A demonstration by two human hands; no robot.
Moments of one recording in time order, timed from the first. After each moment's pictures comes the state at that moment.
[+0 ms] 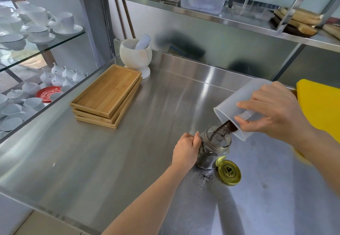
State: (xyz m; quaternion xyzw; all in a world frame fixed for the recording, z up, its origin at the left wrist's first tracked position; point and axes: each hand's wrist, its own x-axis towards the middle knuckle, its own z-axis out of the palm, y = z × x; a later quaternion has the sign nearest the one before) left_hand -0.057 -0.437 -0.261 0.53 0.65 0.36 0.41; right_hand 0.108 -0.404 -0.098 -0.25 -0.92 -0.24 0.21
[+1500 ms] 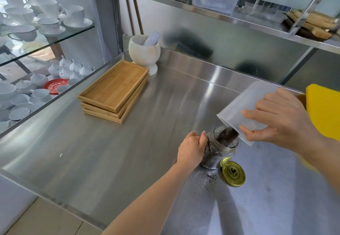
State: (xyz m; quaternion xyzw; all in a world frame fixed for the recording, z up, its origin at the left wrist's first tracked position) left_hand -0.058 -0.436 -0.264 0.55 0.64 0.35 0.40; right_hand 0.102 -0.411 -0.098 -0.17 -0.93 -0.29 0.17
